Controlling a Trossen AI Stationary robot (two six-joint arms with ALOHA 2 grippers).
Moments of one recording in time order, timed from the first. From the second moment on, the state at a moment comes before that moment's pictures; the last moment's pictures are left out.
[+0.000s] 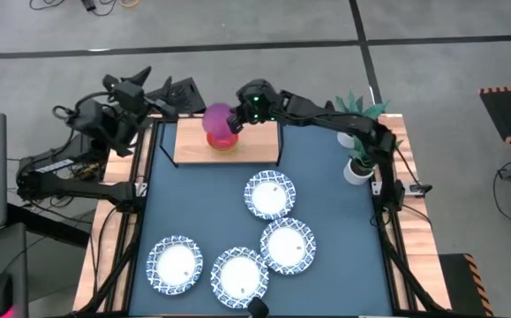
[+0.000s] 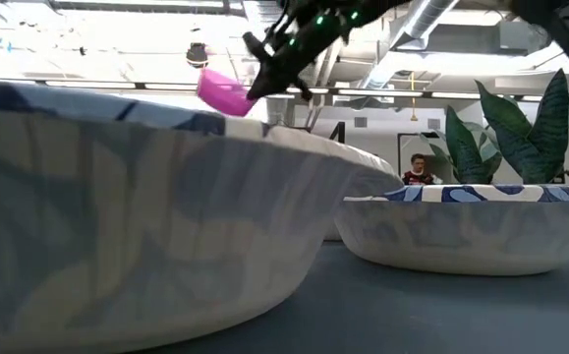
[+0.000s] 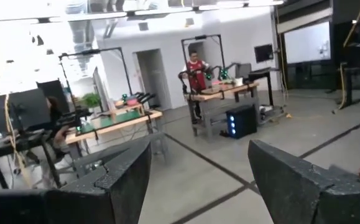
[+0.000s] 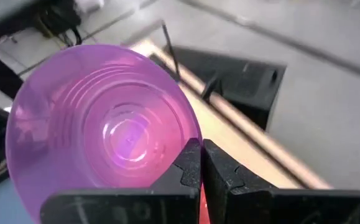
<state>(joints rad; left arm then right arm) 0.23 0.87 1.15 0.08 -0.91 0.44 -0.39 2.03 1.93 -0.40 0.08 0.30</state>
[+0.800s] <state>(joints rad) 0.23 0.85 1.15 -0.05 -0.91 0.35 -0.43 2.28 2.16 -0.63 -0.03 0.32</state>
